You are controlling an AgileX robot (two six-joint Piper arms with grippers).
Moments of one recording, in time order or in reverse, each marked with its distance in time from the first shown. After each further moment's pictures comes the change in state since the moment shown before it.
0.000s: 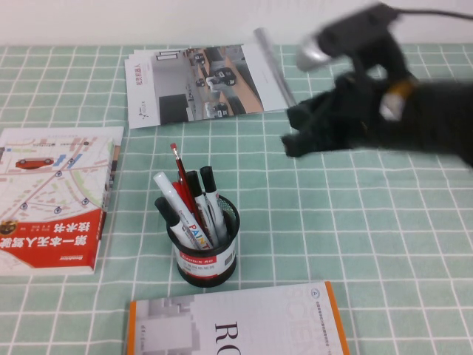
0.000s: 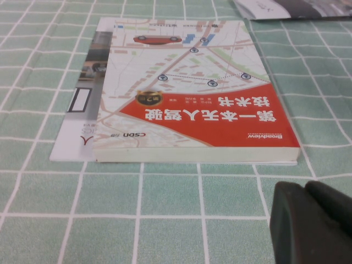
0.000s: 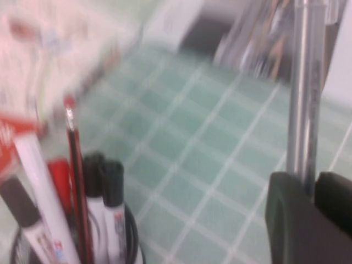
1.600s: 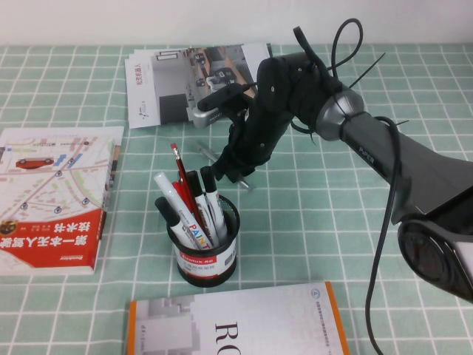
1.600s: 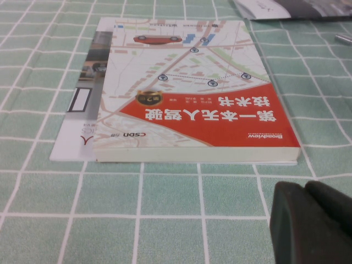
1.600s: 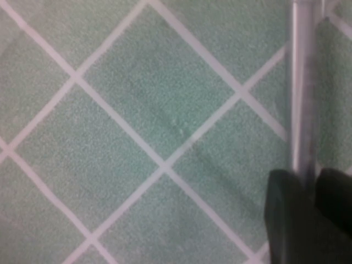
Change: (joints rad) right arm -0.038 1.073 -1.243 0.030 0.835 -0.150; left arm 0.000 0.000 0.000 0.000 0.000 0.000
